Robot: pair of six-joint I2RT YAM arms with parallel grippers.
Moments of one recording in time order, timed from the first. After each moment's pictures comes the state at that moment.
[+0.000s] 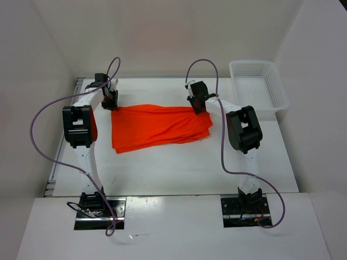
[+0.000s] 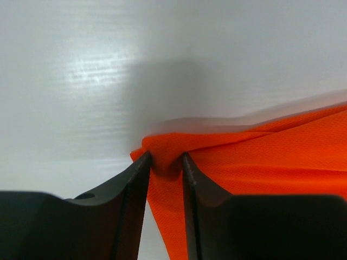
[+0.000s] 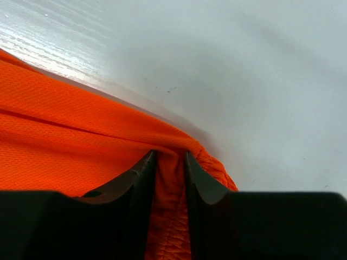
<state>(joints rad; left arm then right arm) 0.10 2.25 1.78 -0.59 0.10 0.07 0.37 2.16 1.58 -0.30 0.19 -0.18</state>
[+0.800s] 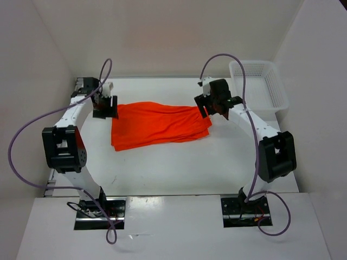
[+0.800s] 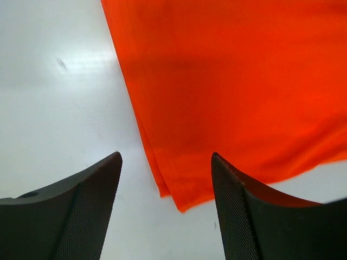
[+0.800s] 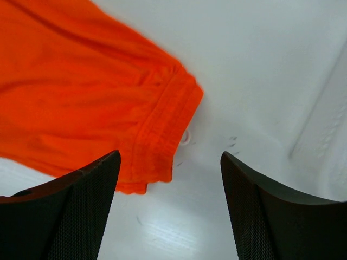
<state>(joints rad) 0.09 1.78 1.50 -0.71 0.18 0.07 0.35 1.62 1.32 -0.40 0.06 -0.21</state>
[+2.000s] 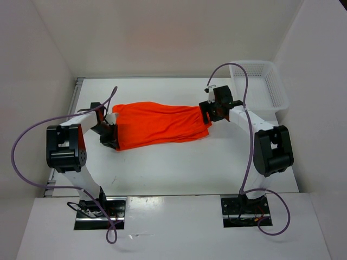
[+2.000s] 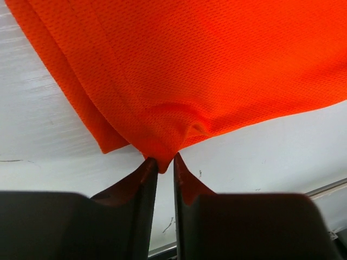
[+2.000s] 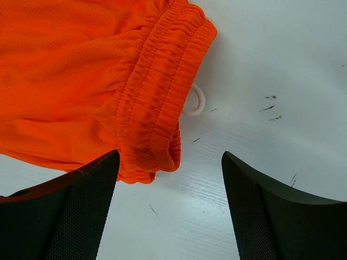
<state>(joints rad) 0.12 1.77 1.10 -0.79 0.34 0.07 0.26 1.70 1.20 -0.40 -0.04 -0.05</state>
